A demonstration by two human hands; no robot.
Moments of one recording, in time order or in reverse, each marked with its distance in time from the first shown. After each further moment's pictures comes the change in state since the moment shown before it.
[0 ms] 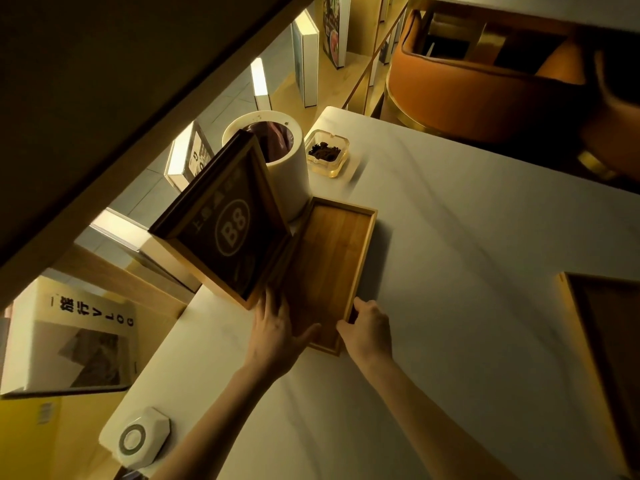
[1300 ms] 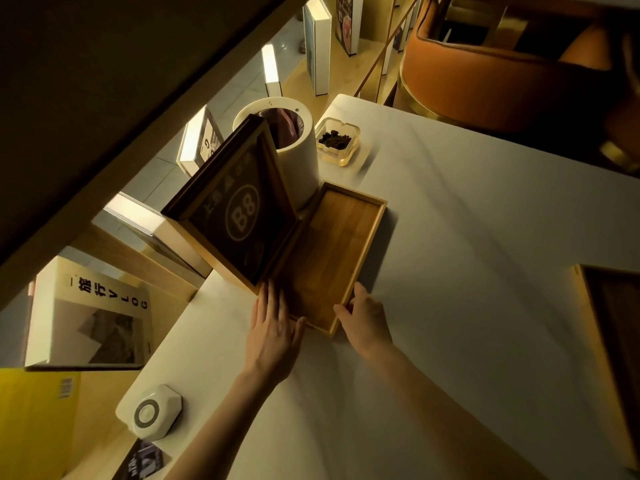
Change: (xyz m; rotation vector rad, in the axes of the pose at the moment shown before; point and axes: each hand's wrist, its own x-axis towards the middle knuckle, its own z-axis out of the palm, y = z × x) left_hand -0.018 -0.023 0.020 0.077 0.072 0.019; right_hand 0.003 -0.004 0.007 0.080 -0.133 -0.032
